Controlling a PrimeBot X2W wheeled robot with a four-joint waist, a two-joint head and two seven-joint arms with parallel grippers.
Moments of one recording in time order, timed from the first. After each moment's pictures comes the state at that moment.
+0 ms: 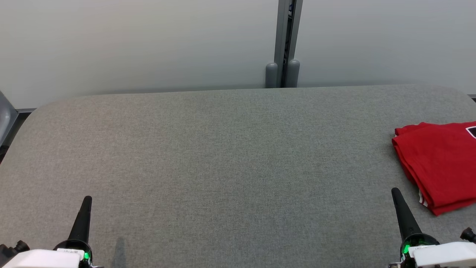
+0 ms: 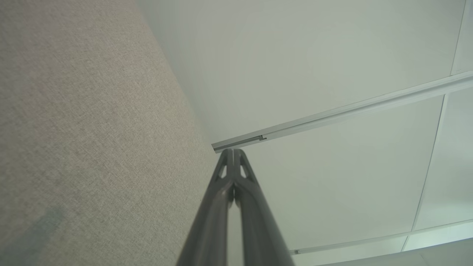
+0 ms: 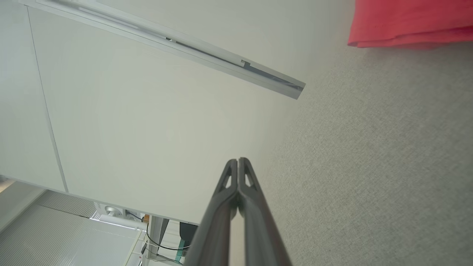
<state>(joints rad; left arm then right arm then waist) 0.07 0.13 0.10 0.10 -1.44 -0.07 0.11 0.07 -0.06 0.03 0.05 1.33 0.13 -0.03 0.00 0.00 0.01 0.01</state>
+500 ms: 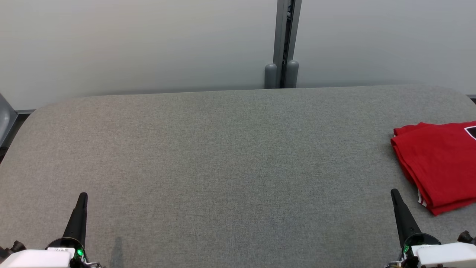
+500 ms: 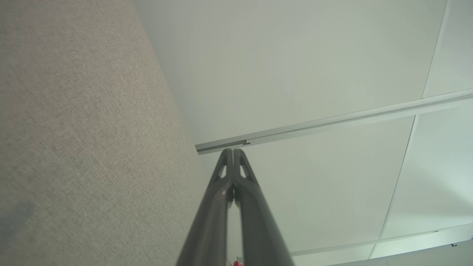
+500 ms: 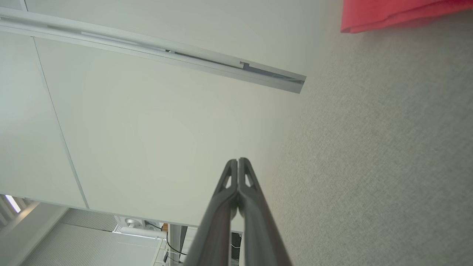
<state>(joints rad) 0.06 0.11 0.15 0.10 -1.52 -0.09 0.16 0.07 -0.06 0.04 0.06 1.45 0.13 -0.03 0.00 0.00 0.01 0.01</state>
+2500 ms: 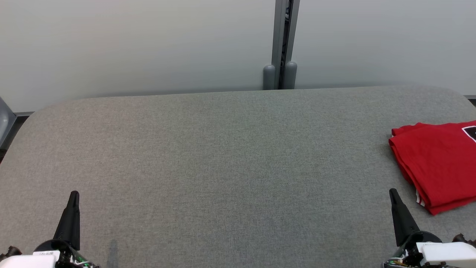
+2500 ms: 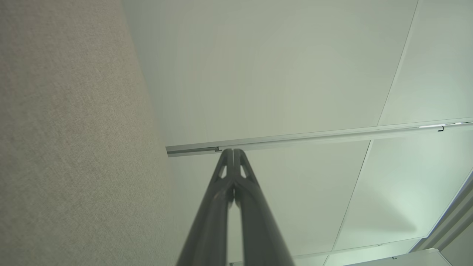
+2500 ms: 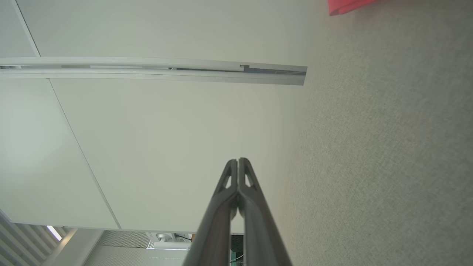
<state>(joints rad) 0.05 0.06 0.23 0.11 -1.65 -0.13 0.23 0.05 -0.06 0.05 0.08 1.63 0.13 -0.03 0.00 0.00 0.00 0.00</state>
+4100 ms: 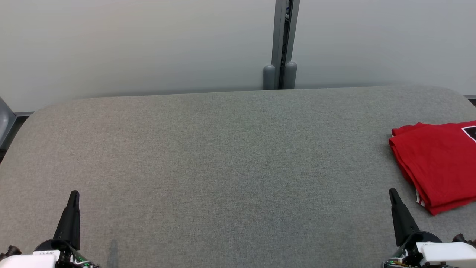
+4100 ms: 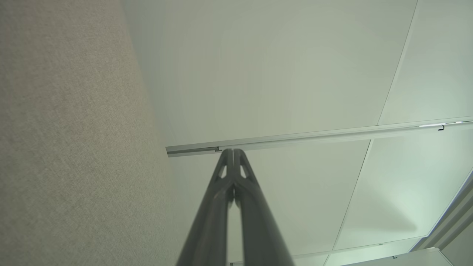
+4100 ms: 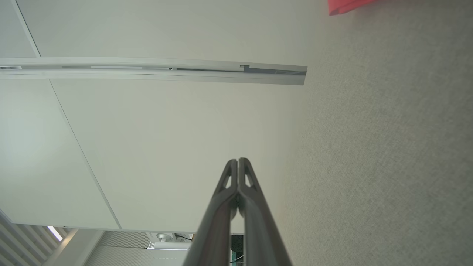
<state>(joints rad) 0.05 0.05 0.24 0.11 -1.64 -0.13 0.24 0.05 -0.05 0.05 0.08 1.63 0.13 -0.03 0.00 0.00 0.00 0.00</state>
